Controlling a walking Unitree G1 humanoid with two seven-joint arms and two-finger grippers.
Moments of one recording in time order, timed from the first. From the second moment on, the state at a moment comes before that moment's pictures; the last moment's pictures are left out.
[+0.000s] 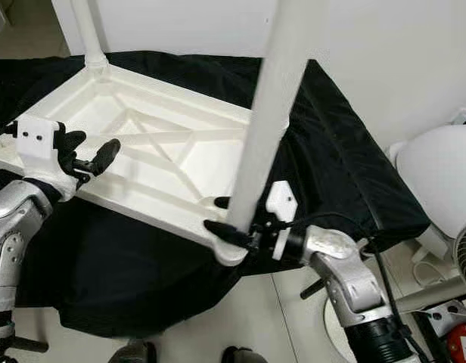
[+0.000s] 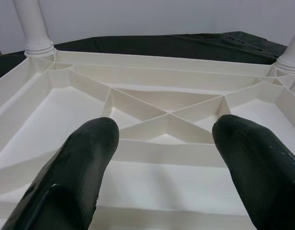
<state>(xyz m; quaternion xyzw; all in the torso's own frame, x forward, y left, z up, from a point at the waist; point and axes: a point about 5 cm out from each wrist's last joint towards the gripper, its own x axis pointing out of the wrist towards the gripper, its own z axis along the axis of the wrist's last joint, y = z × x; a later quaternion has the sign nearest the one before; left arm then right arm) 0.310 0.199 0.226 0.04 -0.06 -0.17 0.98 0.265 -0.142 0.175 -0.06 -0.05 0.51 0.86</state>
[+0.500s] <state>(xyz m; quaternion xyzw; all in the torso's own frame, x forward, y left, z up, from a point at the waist) 0.313 0.186 0.226 0.05 -0.07 -0.19 0.98 0.281 -0.153 0.168 -0.02 -0.09 0.33 0.94</state>
